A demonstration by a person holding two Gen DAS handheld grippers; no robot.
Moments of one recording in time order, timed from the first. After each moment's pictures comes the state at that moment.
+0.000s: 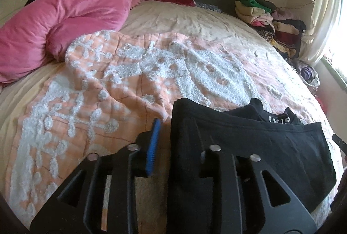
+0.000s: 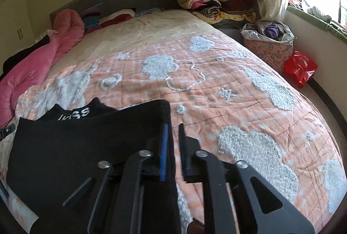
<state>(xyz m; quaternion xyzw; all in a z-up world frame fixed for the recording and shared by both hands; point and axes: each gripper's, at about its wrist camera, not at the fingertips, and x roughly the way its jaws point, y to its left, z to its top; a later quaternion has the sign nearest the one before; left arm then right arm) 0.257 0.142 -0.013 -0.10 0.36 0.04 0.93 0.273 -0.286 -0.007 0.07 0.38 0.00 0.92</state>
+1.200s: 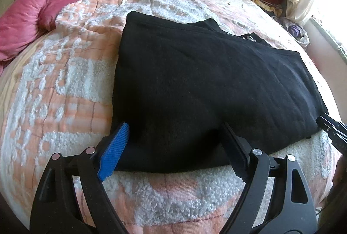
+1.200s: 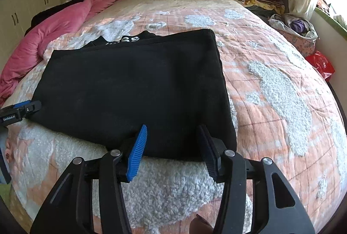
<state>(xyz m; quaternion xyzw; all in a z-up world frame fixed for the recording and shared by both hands) 0.163 0.062 -0.044 -0.06 0.46 0.00 0.89 0.169 -0.235 -0.030 0.02 0.45 0.09 0.89</state>
